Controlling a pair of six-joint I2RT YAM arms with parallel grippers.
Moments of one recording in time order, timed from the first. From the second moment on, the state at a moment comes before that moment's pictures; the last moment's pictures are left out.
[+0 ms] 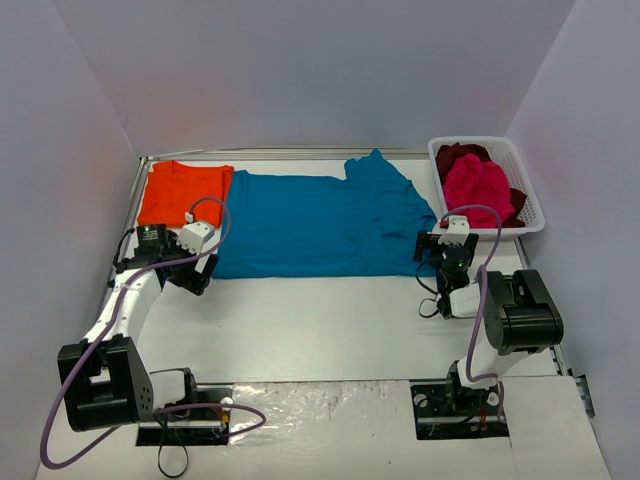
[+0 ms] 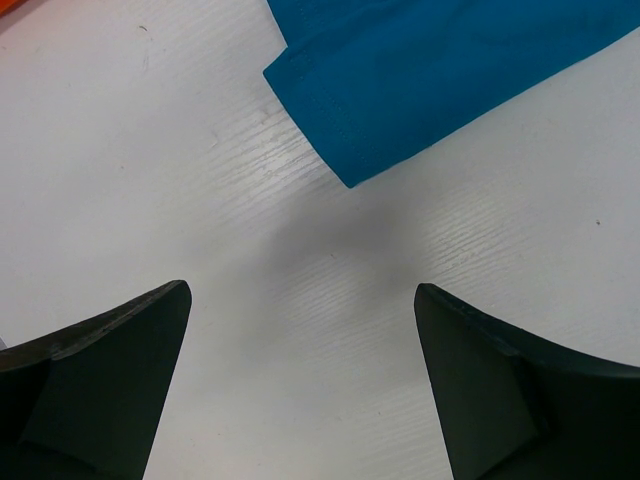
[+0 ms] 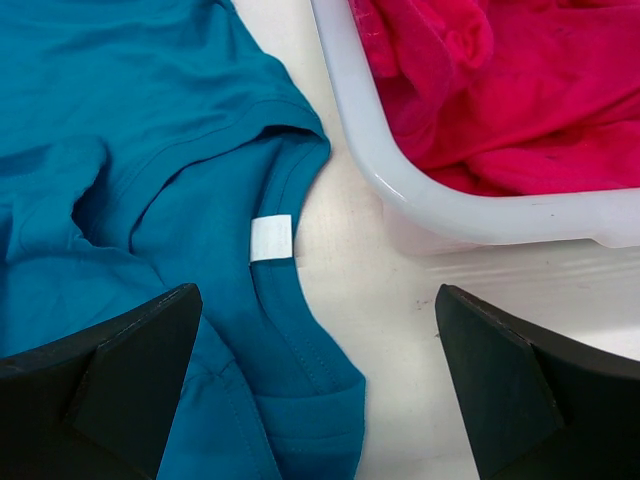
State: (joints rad) left arm 0.14 1.22 0.78 -0.50 0.30 0.58; right arm 0.04 1.62 0.31 1.06 0.19 -0.02
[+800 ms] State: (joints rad) left arm 0.14 1.18 0.74 -0.42 0.24 0.53; right arm 0.04 1.62 0.31 1.06 0.18 -0.02
